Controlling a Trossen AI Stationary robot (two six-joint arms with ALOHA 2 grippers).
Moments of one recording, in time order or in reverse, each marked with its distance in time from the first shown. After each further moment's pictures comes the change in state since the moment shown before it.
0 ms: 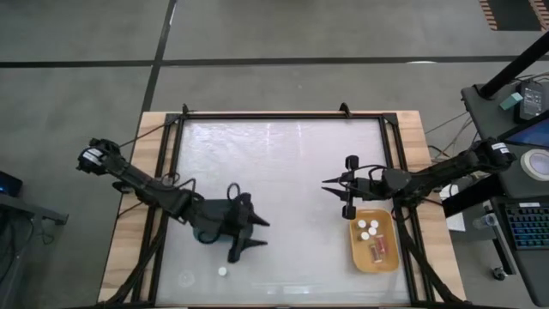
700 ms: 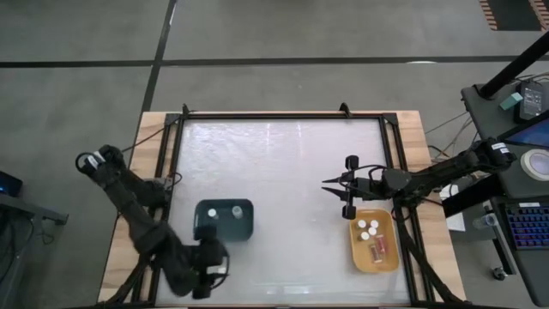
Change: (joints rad) left arm -0.362 0.125 0.335 -0.813 -0.130 -0.498; right arm 0.000 0.000 0.000 0.000 0.000 0.009
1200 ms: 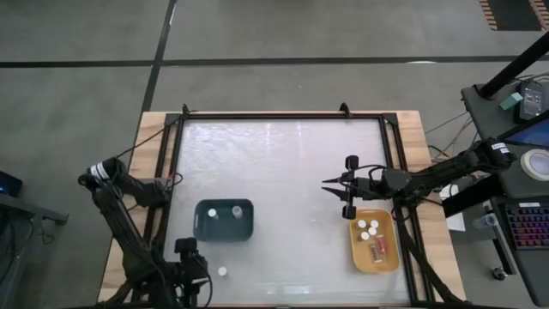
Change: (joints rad) left arm -0.218 0.125 -0.059 -0.183 -0.015 -0.346; right arm 0.000 0.000 0.000 0.000 0.000 0.012
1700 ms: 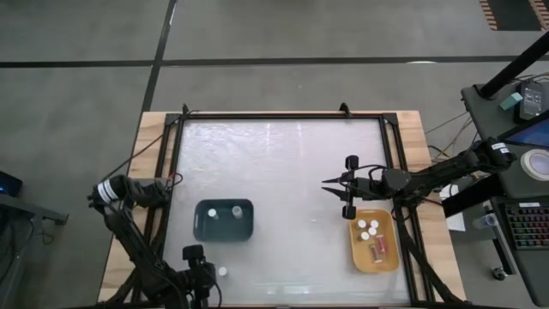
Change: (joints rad) left arm -0.009 0.189 -0.027 0.100 -0.045 -0.054; right arm 0.000 0.000 0.000 0.000 0.000 -0.012
